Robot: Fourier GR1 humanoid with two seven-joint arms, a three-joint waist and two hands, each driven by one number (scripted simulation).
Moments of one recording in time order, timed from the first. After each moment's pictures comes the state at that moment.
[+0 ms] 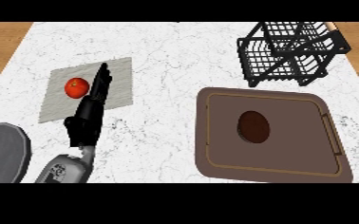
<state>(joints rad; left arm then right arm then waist) -0.17 0.26 -0.30 -1.51 0.09 0.41 -0.01 -0.30 -0.84 -0.37 -1.58 -0.50 1.01 0.03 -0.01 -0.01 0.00</state>
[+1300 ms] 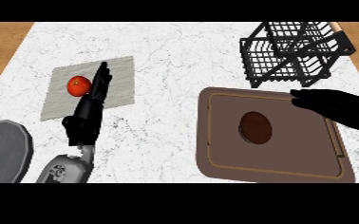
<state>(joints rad) -0.16 0.21 -0.23 -1.53 0.02 0.33 0.02 -0.24 -0.71 -0.07 -2.10 -0.03 0.96 0.34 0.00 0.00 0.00</state>
